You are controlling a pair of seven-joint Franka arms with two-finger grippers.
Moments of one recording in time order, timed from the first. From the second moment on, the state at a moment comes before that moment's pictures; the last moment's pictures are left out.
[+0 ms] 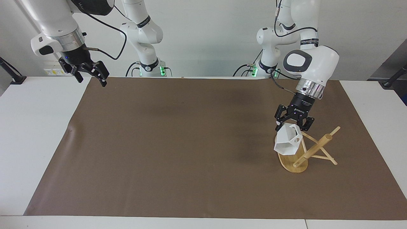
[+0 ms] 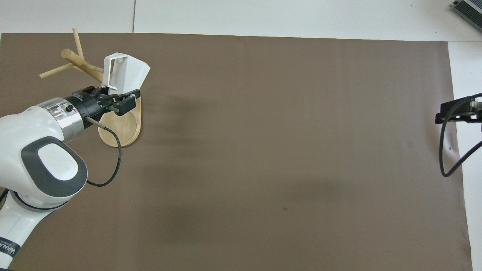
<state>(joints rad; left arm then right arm) 0.04 -0.01 -0.27 -2.17 -0.85 2.78 -2.40 -0.18 0.00 0.10 -1.53 -0.03 1.54 0.13</state>
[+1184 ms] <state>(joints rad) 0.06 -0.06 -0.24 -2.23 -0.85 2.78 -2.45 -0.18 0.00 0.10 -1.53 -0.03 1.54 0.13</state>
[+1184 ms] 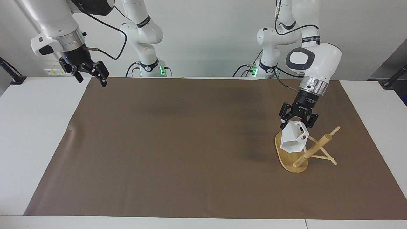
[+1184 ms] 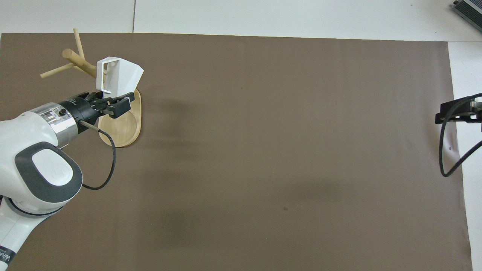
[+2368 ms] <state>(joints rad) 0.07 -0.05 -0.21 -2.26 -0.81 2.79 -2.36 -0.18 0.00 0.10 -1.53 -0.03 1.54 0.13</state>
